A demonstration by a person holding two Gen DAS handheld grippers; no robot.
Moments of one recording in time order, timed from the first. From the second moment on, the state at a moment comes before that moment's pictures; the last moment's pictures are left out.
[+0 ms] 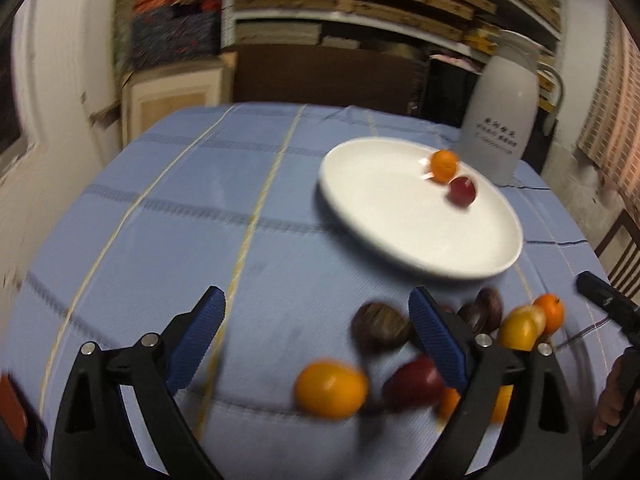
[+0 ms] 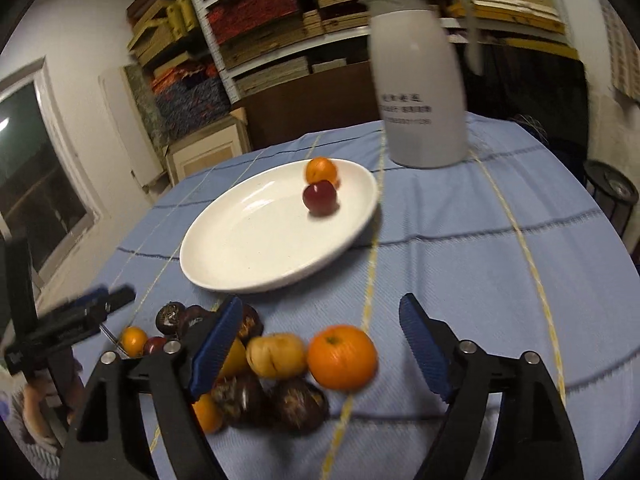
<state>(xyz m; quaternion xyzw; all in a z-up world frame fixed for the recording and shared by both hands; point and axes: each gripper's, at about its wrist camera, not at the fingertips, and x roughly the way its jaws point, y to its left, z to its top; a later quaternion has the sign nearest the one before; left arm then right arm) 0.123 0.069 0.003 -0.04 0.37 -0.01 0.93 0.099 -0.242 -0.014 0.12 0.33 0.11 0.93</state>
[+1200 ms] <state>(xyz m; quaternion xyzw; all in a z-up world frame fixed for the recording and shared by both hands) 0.107 0.054 -0.035 -0.01 0.43 -0.07 0.90 0.056 -0.232 -0.026 0.09 0.34 0.10 0.93</state>
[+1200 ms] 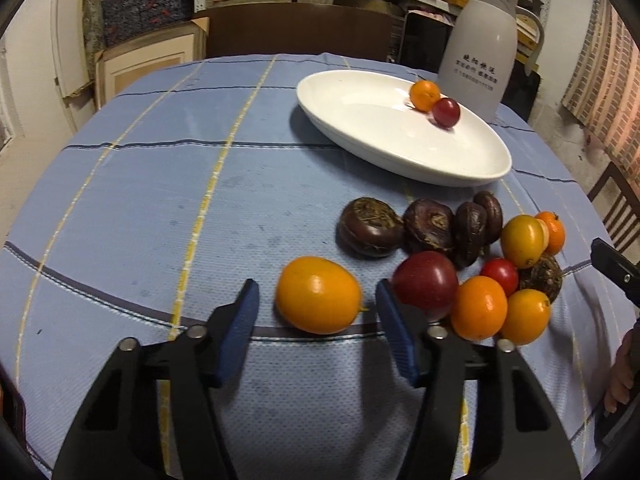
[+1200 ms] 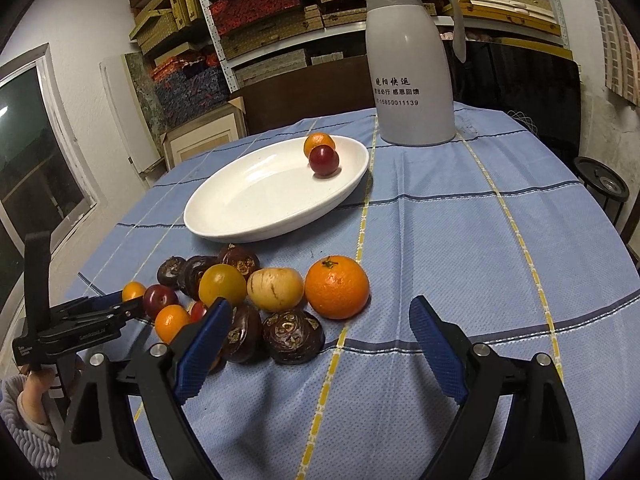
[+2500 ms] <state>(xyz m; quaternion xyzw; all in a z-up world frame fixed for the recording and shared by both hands) 0.108 0.047 -0.040 0.01 0.43 -0.06 0.90 0.071 -0.154 -0.041 -0.04 0.38 0.18 0.91</state>
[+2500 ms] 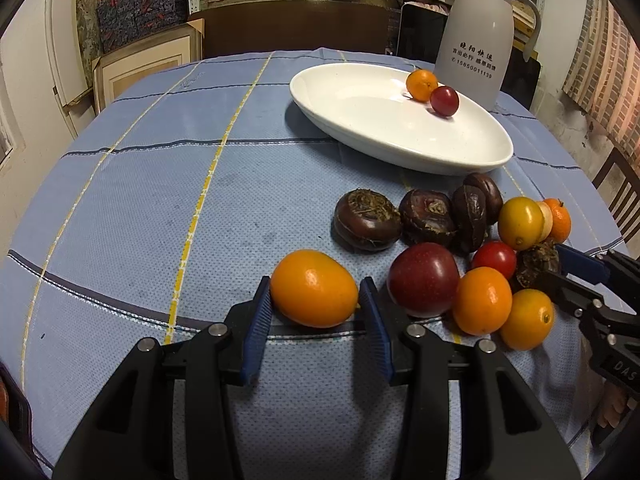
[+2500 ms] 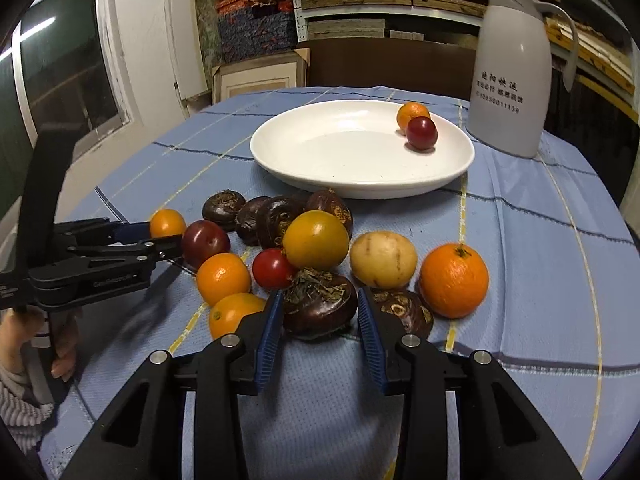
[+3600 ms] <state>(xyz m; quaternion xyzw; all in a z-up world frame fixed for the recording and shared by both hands) 0.096 0.044 -0.026 0.01 0.40 -0.07 0.91 0.062 -0.174 -0.047 0.04 0.40 0.20 0.89</state>
